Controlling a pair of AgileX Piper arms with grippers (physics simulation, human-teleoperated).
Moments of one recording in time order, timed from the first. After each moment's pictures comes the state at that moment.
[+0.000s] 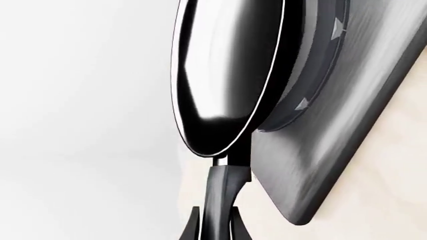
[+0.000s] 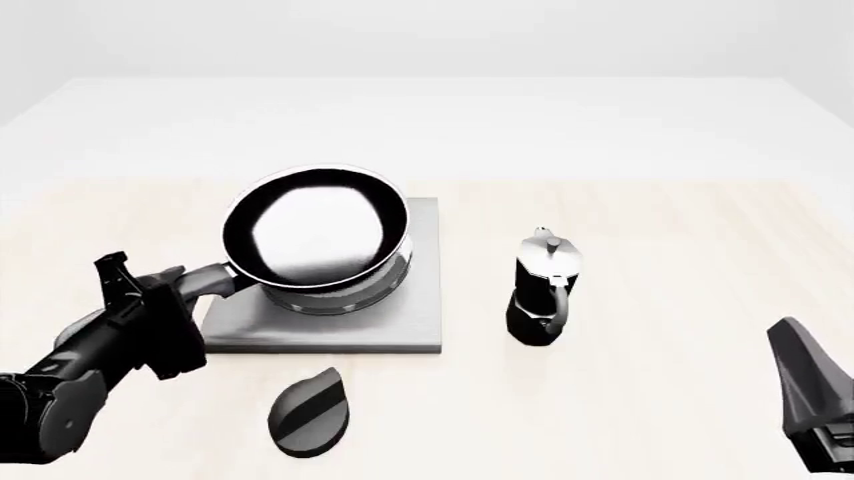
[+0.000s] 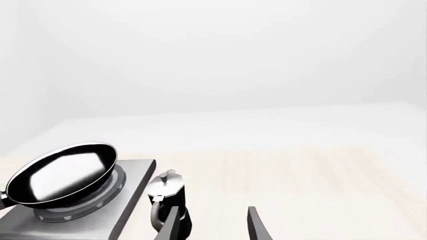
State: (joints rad) left arm 0.00 1.47 -0.29 -0.75 1.31; right arm 0.08 0.00 -0.13 0.10 0.10
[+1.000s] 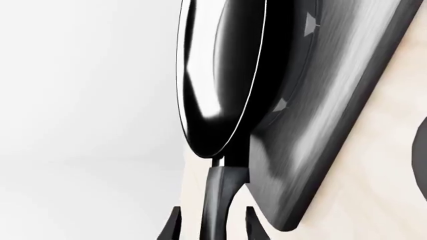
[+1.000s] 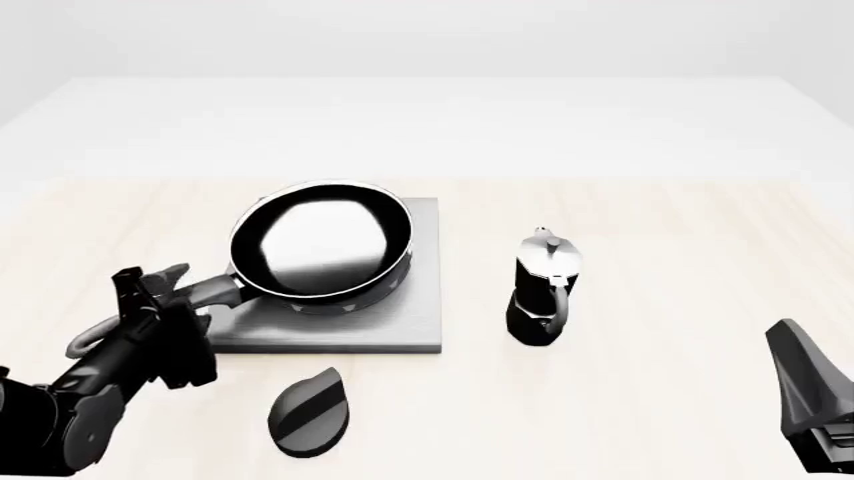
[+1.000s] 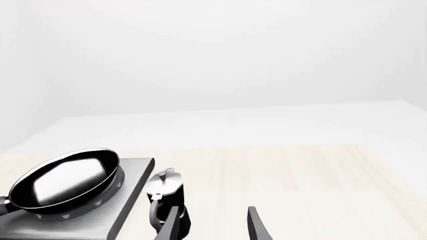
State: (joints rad) left arm -0.03 1.61 -0.25 -0.94 1.37; right arm 0.08 0.00 -0.13 0.11 0.09
